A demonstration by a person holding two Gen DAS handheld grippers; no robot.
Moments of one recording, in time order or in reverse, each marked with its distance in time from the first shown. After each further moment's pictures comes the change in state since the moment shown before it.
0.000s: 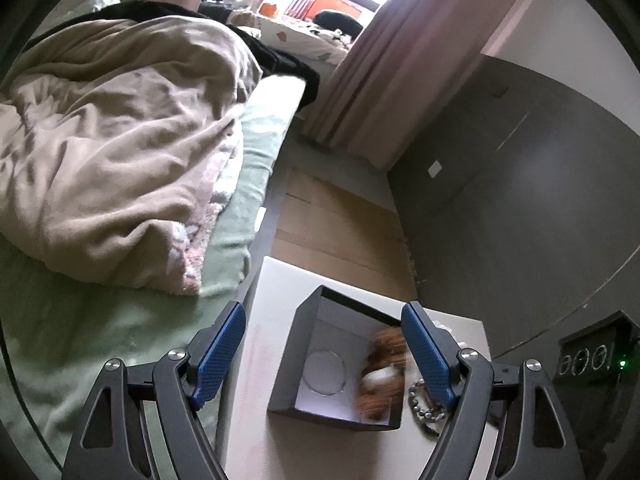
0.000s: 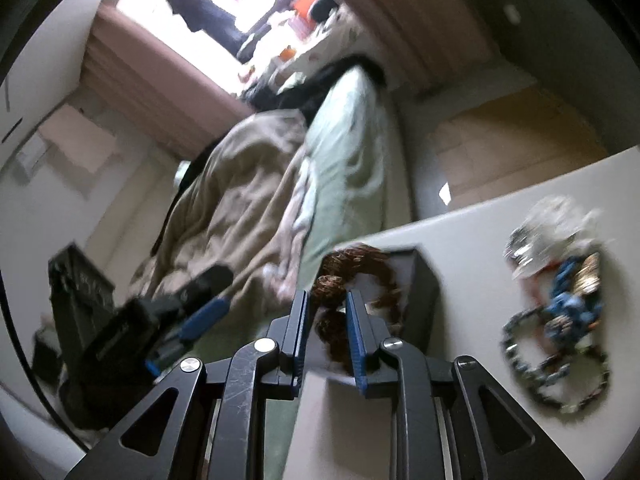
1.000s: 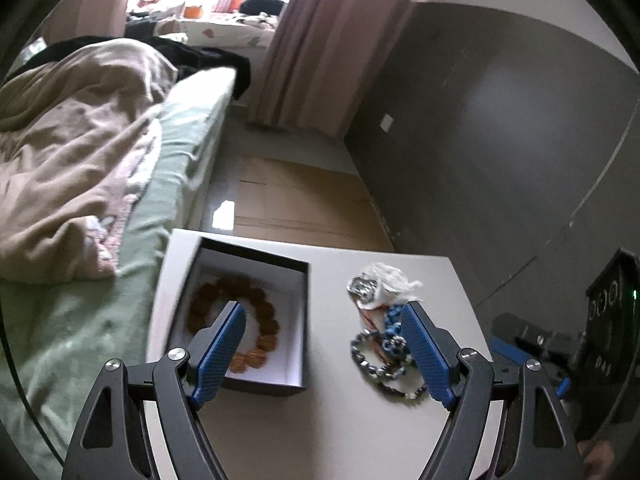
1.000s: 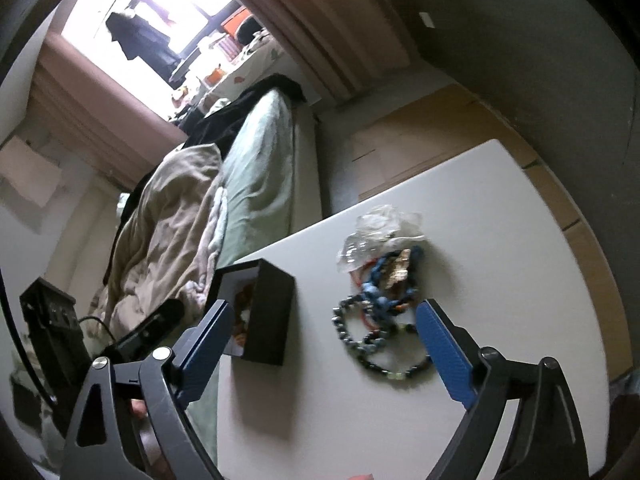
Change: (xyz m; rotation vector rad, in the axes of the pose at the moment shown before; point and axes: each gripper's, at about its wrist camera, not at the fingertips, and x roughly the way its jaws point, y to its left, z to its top) left arm 0.015 -0.098 -0.055 0.243 0.075 -0.057; right arm -0.125 -0.081 -0.003 0.117 -0.127 -0.304
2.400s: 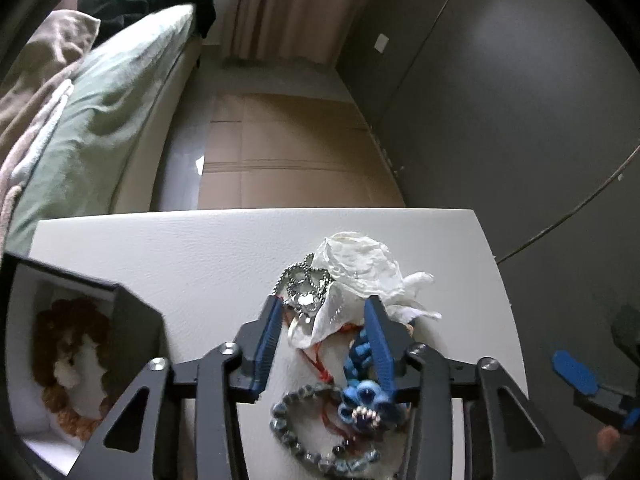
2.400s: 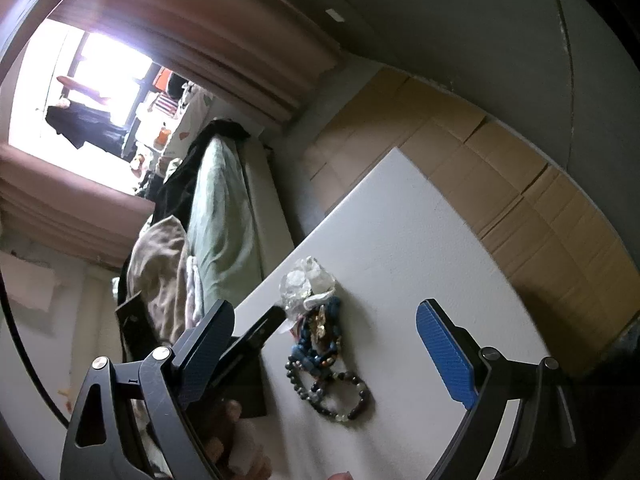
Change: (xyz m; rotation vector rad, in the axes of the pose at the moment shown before) left arm 0.165 -0.061 0.011 0.047 0.262 0.039; right arm 0.001 -0.075 0.035 0.302 -0.023 0.002
